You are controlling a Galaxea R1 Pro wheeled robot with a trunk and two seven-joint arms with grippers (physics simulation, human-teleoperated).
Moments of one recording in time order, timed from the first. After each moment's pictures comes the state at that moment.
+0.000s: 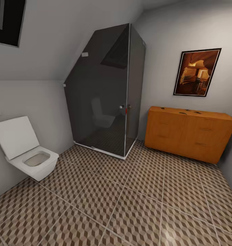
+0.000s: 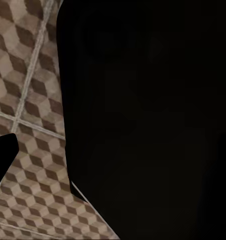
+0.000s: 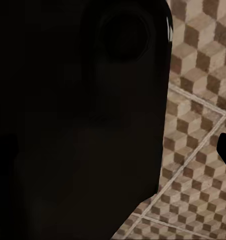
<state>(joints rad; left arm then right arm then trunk) 0.00 0.00 0.00 0.00 0.00 0.00 0.00 0.00 0.00 0.00 0.00 0.00 0.00 0.00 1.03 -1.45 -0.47</state>
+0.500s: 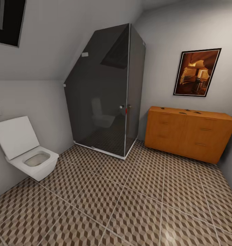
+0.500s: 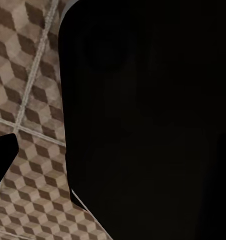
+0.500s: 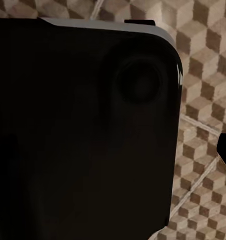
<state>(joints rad) 0.00 0.00 0.00 0.00 0.00 -0.03 0.00 0.00 0.02 0.00 -0.05 0.00 -0.04 0.00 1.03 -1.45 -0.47</state>
